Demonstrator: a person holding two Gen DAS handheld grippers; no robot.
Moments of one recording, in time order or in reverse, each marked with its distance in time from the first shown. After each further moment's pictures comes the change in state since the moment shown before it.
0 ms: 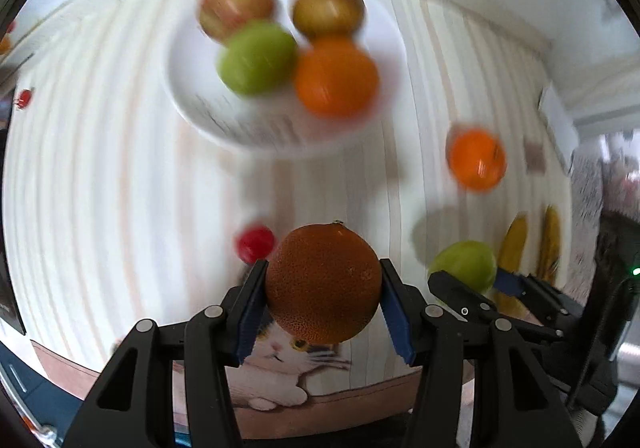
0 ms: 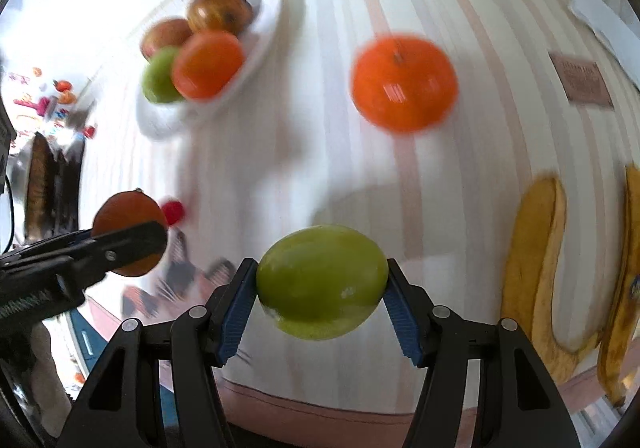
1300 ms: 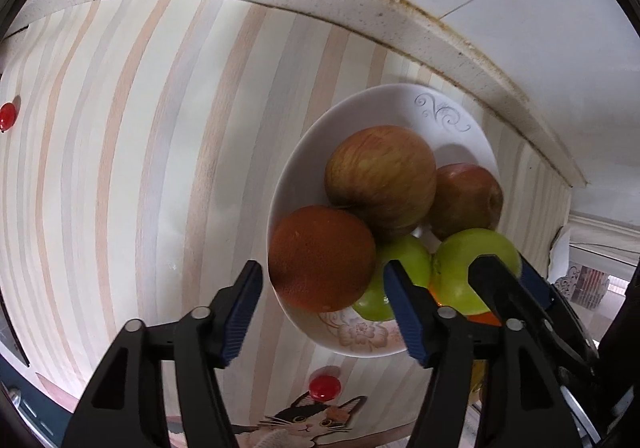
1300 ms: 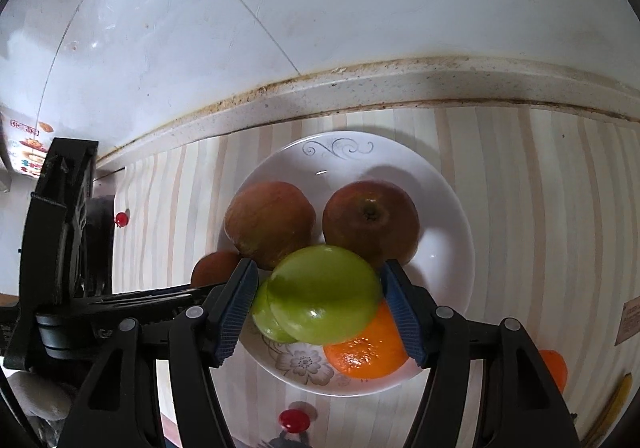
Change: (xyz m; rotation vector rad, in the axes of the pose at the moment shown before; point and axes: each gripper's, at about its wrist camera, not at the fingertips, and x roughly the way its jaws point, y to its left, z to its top) left arm 0.021 0.102 0.150 -0.261 0.105 -0.102; right arm 0.025 0.127 0.175 -0.088 -0.082 0.017
